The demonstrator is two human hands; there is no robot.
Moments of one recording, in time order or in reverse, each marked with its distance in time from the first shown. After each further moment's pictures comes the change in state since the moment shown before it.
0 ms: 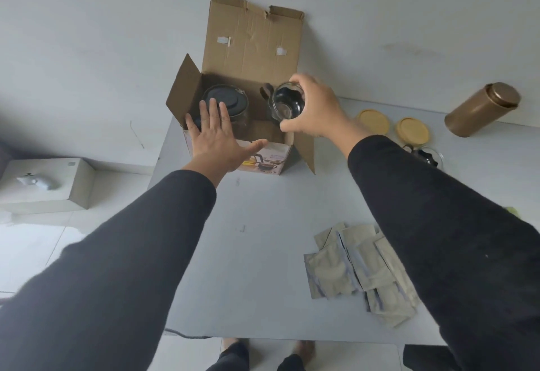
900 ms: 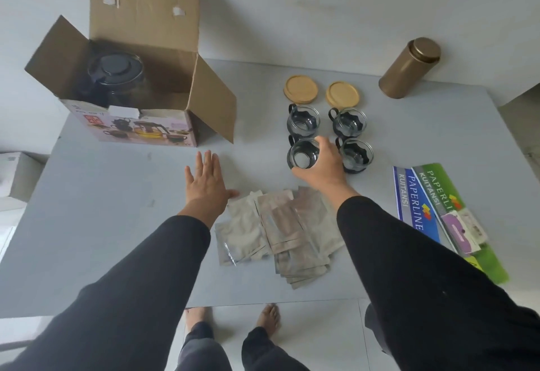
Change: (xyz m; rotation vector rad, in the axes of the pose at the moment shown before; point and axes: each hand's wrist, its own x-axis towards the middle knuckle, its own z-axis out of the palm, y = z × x) left_hand -0.091 0.151 0.109 0.065 -0.278 0.089; right_hand -0.182 0.186 0.005 0.149 0.082 0.531
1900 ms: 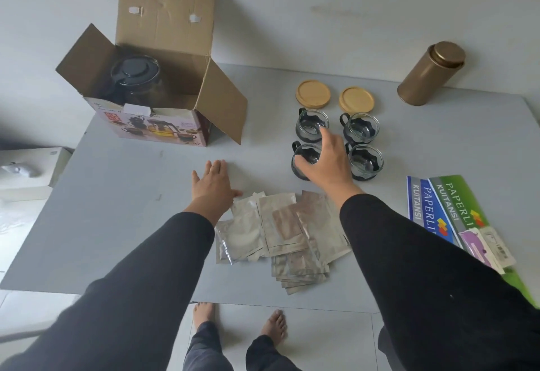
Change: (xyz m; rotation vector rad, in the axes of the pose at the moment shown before) left_hand -0.009 0.006 -0.008 -0.123 0.023 -0.073; right_hand 0.011 -0.004 -0.005 -0.100 0.036 -0.189
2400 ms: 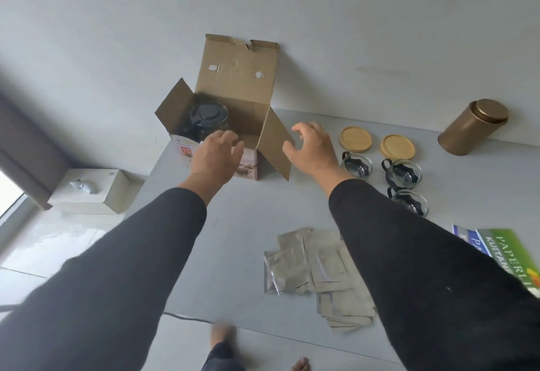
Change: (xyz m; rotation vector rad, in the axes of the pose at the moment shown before) left_hand 0.000 -0.086 -0.126 -0.283 0.622 0.060; right_hand 0.034 -0.161 -0.007 0.112 -0.041 -0.285
